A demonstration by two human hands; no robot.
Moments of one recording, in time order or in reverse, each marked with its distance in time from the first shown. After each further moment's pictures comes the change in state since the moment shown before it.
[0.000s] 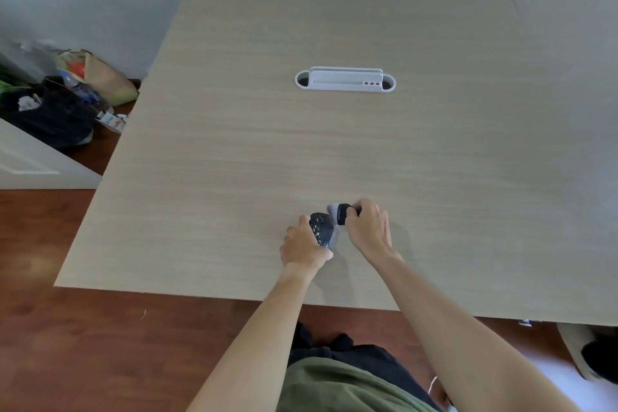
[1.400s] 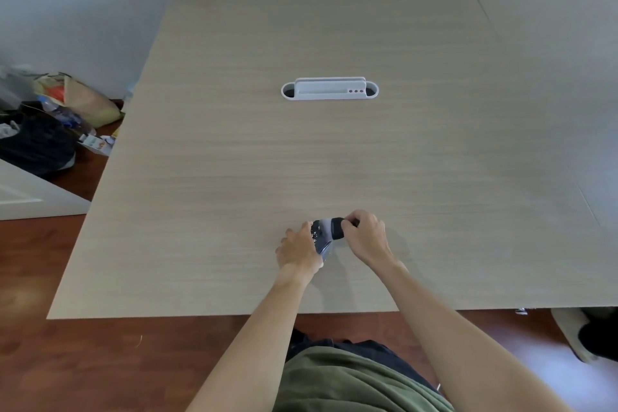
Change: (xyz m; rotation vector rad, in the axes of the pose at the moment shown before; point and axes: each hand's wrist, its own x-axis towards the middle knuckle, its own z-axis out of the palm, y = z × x) left_hand 0.010 0.000 -0.014 0.311 -0.111 0.103; right_hand -0.011 0.005 -0.004 0.097 -0.055 -0.003
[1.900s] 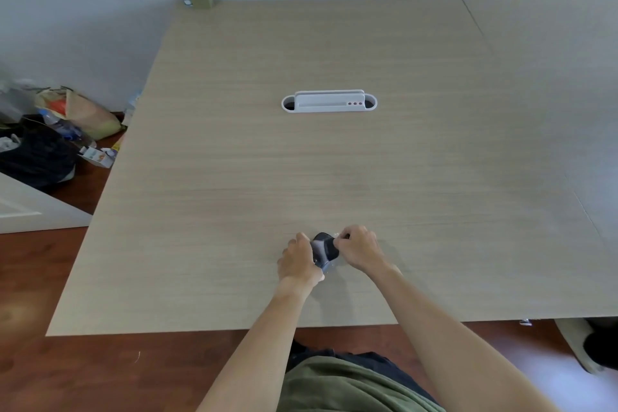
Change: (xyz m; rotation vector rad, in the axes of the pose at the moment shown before) left_hand 0.001 -0.004 -0.004 -0.087 0.049 0.025; right_hand 0.005 -0.012 0.008 -0.120 -0.145 0.091
